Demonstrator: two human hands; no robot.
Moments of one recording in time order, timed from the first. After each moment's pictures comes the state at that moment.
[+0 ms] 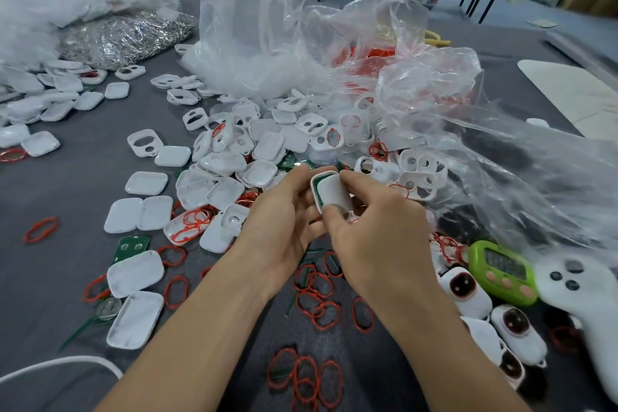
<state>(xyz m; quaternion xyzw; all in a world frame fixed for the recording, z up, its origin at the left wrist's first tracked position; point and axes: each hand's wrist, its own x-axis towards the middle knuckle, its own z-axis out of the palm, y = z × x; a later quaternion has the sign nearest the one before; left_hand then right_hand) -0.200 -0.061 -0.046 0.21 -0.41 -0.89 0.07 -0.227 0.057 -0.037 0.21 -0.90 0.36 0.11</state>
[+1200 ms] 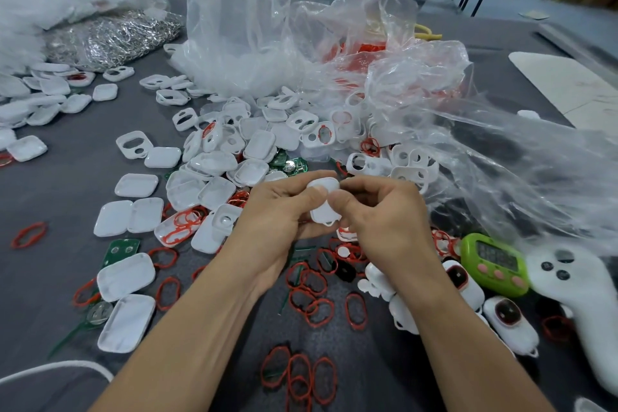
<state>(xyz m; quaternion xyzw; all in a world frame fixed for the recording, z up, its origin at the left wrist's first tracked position) -0.195 -0.062 -0.052 0.17 -0.54 -0.82 0.08 -0.250 0.071 -0.034 0.20 -0.79 0.57 -0.07</state>
